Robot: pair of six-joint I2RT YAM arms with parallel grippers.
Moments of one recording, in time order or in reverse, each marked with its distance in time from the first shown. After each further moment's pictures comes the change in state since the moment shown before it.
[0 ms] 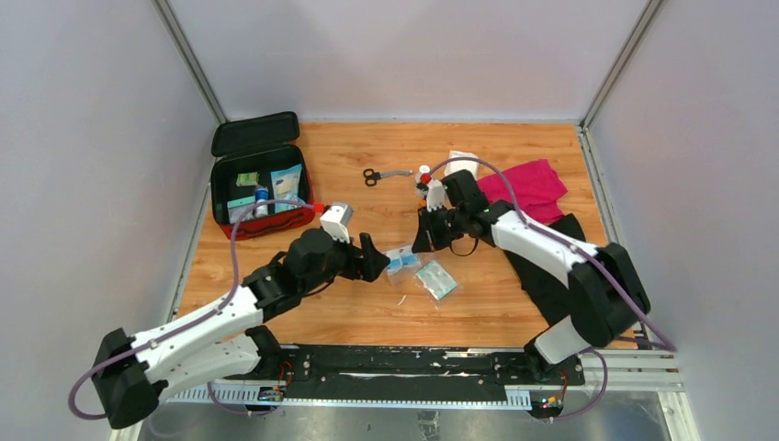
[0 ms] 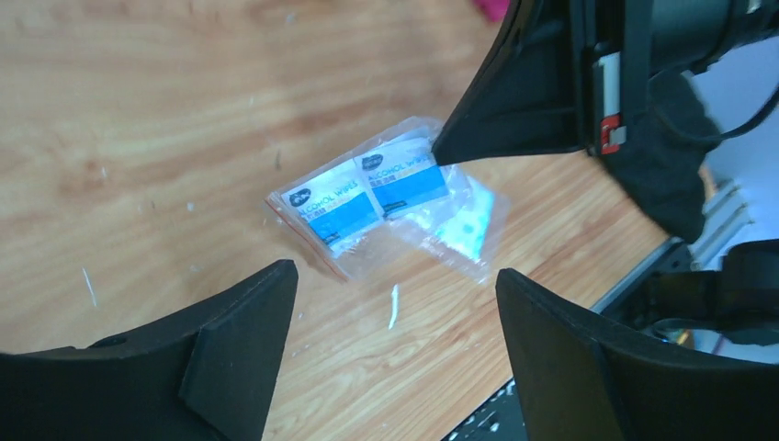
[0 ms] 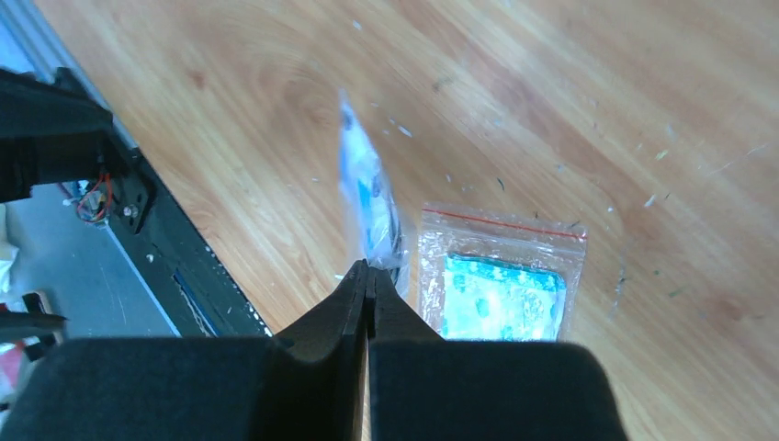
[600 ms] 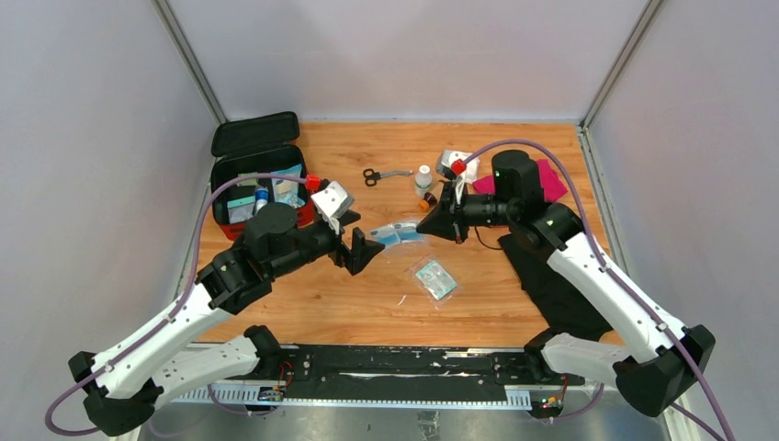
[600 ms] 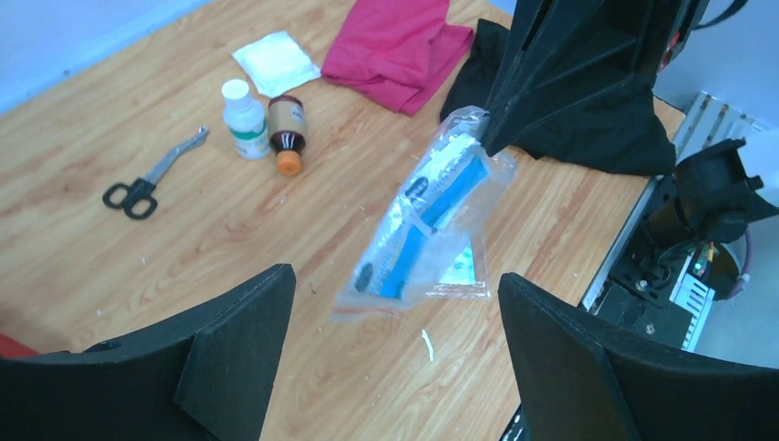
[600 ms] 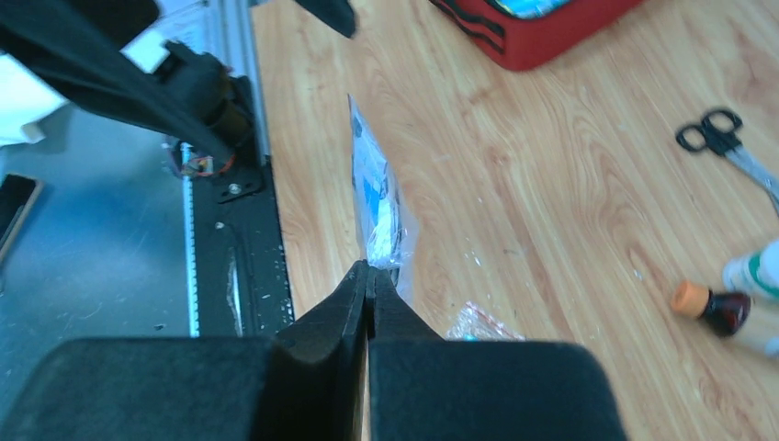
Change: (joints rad) left arm -0.002 -0.113 0.402 -0.281 0.166 0.500; right arm 0.001 -0.443 0.114 -0.076 -0.224 -0.336
